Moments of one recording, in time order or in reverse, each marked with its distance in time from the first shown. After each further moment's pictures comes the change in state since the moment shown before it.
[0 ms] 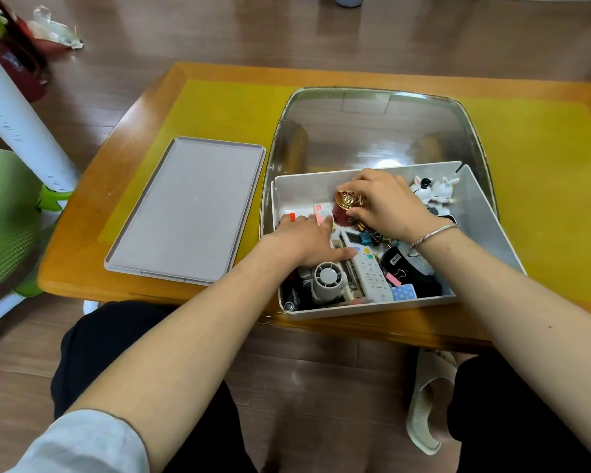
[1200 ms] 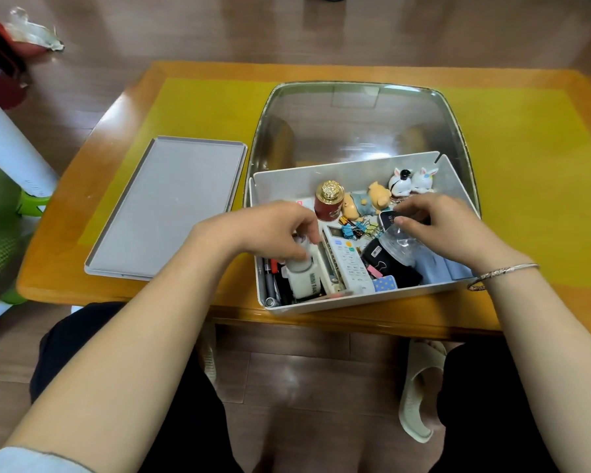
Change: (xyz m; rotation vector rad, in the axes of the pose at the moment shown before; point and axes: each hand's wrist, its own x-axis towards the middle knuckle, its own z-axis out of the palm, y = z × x) left_hand -0.052 -0.011 -0.044 -0.385 -0.015 0.252; right_hand -0.089 0.043 -0.025 0.294 0.047 0.288
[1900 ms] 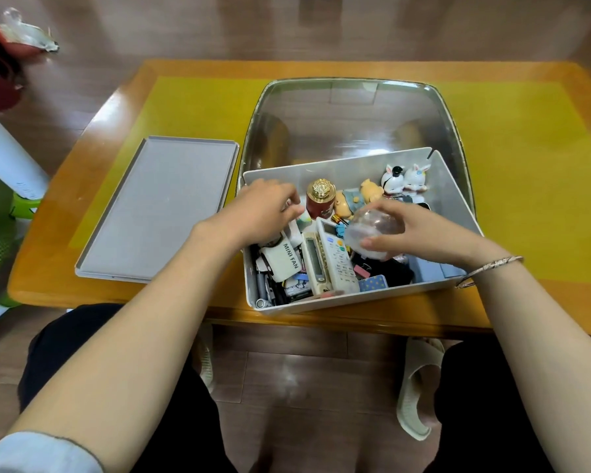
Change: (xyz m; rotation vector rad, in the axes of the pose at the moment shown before) left_hand 0.031 -0.011 0.007 0.203 0.358 -0.126; right_hand -0.006 -0.018 0.000 0.493 -0.367 0.048
